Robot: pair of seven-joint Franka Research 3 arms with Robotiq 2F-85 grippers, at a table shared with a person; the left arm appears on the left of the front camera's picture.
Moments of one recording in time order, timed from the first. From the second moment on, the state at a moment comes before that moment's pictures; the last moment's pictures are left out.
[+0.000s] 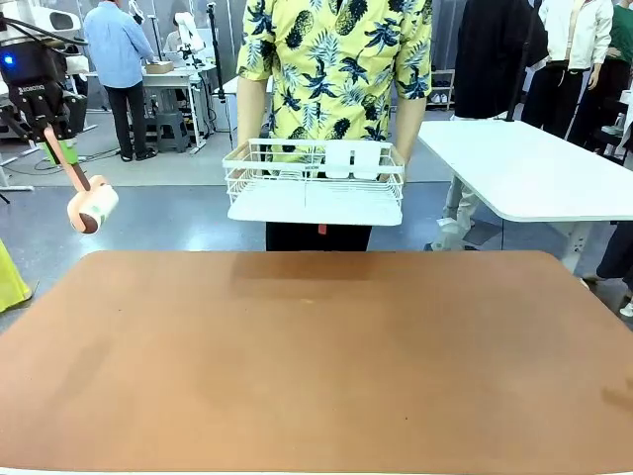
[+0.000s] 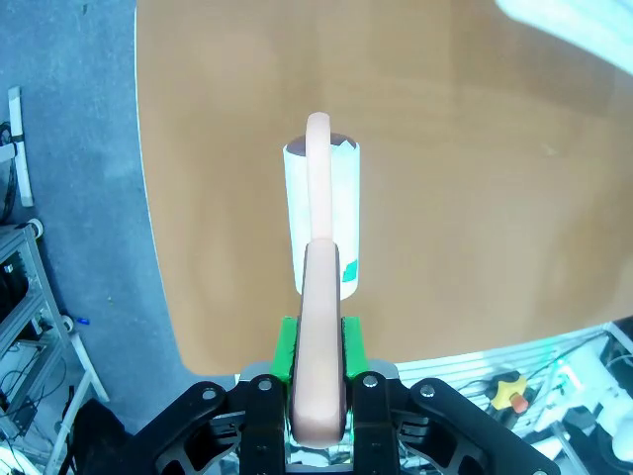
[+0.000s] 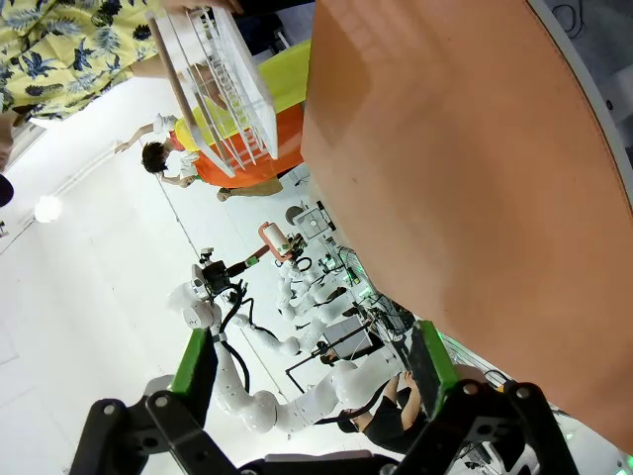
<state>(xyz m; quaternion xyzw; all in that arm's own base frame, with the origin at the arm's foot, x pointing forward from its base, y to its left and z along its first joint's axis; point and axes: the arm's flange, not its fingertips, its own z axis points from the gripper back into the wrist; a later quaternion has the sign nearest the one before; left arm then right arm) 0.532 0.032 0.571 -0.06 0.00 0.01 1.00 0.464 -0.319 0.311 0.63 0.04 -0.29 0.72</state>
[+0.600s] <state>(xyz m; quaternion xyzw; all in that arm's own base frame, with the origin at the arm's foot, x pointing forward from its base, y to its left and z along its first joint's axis) 0.532 0.032 0.571 -0.06 0.00 0.01 1.00 0.464 -0.319 0.311 0.63 0.04 -0.29 0.72</state>
